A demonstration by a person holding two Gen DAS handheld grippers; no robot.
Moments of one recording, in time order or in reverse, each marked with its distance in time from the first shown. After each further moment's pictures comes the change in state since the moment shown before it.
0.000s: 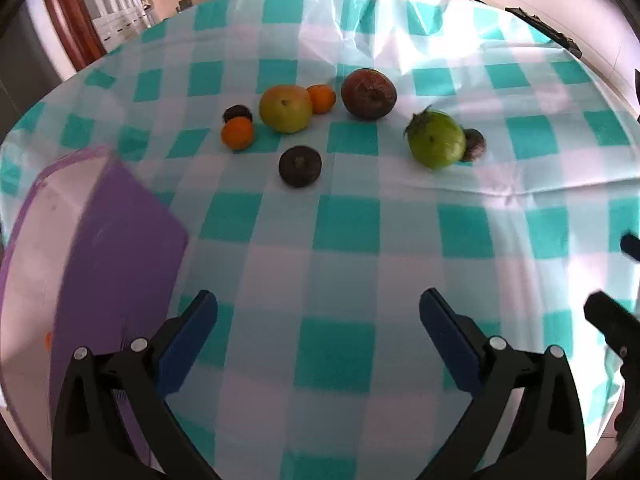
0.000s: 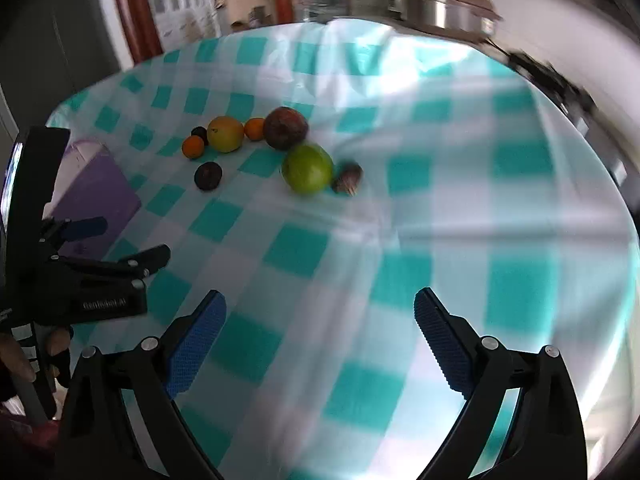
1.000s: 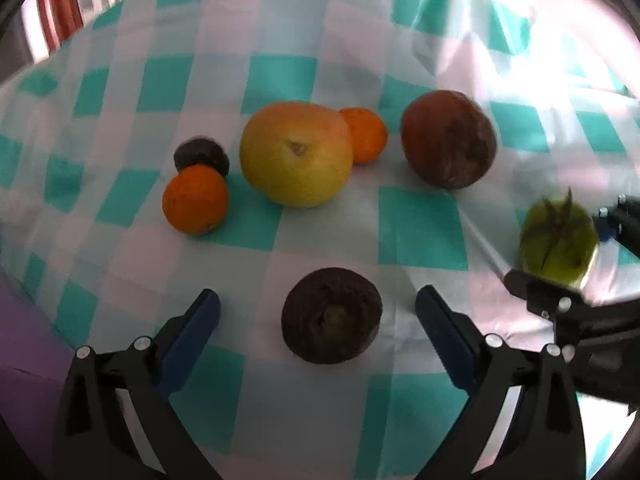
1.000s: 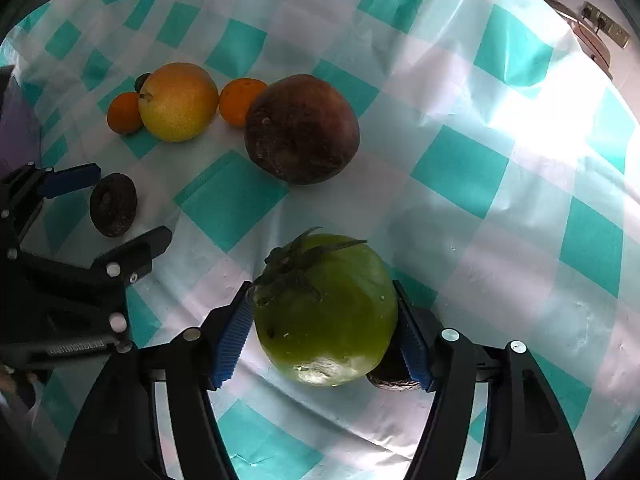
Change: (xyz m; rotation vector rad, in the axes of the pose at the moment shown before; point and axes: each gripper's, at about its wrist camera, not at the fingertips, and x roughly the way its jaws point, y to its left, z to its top) left arm 0.136 0.039 0.086 -0.050 -0.092 -0.049; right arm 0.190 0.035 0.105 -0.283 0.172 -0.017
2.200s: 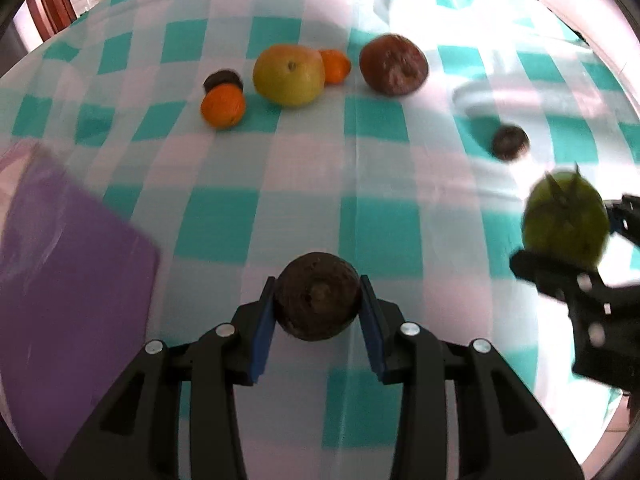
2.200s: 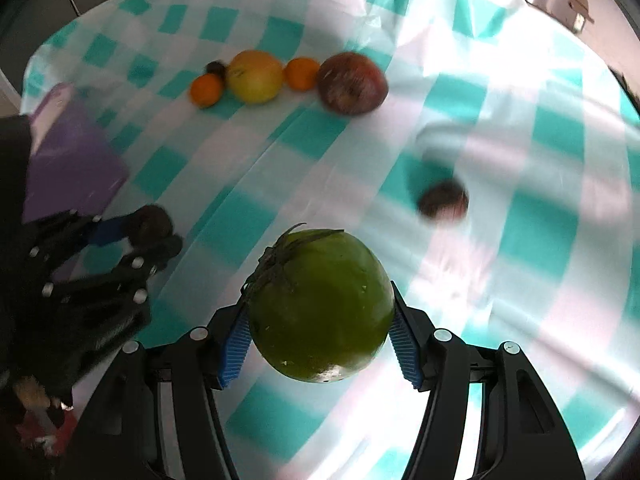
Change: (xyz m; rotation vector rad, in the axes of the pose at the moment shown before) left arm -0.082 -0.008 -0.067 0.037 0.206 -0.024; right arm -0.082 0.028 -0.035 0.157 0.090 0.122
